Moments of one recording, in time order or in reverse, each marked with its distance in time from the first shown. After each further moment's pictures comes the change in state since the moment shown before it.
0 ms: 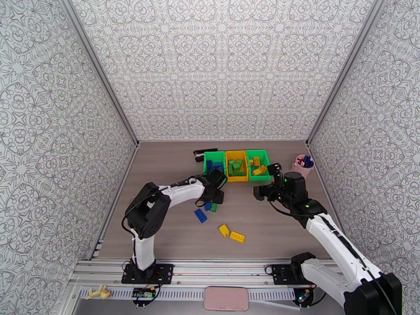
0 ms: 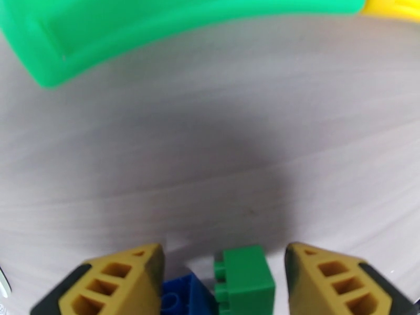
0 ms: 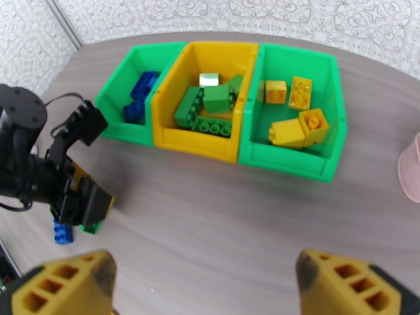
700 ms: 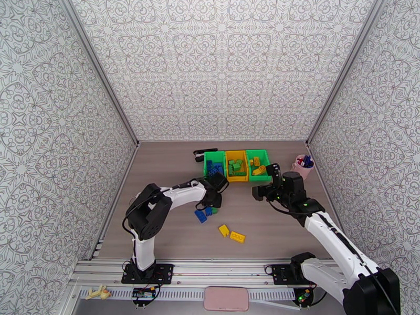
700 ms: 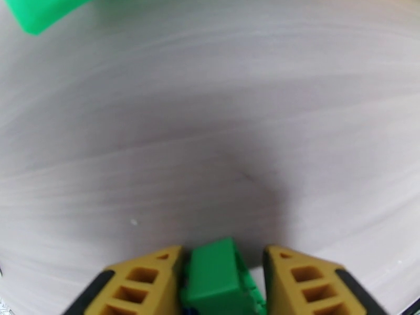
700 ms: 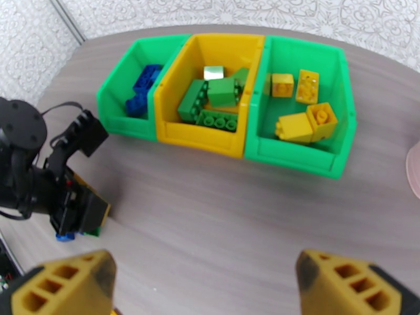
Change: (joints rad) left arm -0.039 0.002 0.010 -0.039 0.012 -0.043; right arm 0.000 0.021 -0.006 0.011 -0.017 0.001
